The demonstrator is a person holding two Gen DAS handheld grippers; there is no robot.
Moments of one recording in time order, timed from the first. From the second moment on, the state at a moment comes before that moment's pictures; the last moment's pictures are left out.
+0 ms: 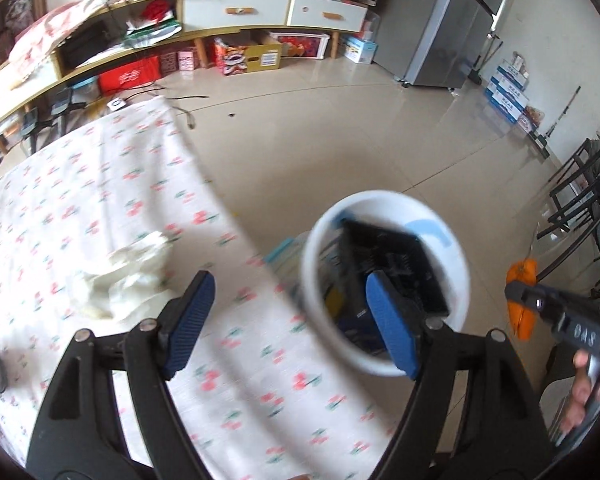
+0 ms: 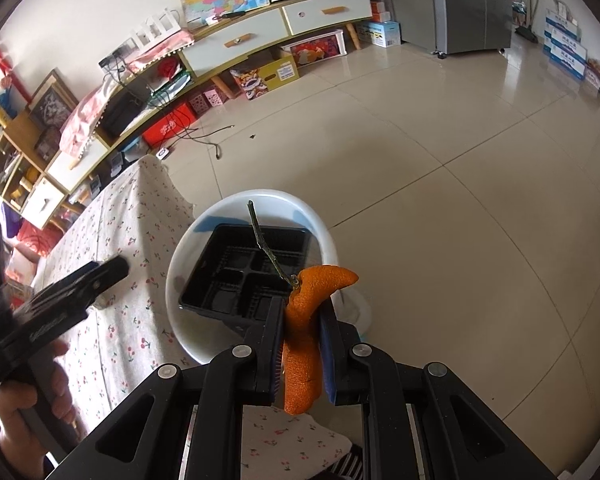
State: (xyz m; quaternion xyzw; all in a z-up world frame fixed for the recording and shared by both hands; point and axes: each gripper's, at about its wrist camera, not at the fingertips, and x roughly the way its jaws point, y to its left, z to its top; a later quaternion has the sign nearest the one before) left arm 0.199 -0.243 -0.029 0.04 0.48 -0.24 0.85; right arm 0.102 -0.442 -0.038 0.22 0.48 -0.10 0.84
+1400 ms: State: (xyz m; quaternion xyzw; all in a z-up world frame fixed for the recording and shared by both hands) left arm 0.146 0.014 -0.017 -0.01 0.51 -0.13 0.85; right arm 0.151 -0.330 -0.018 0.17 0.49 -0.05 0.85
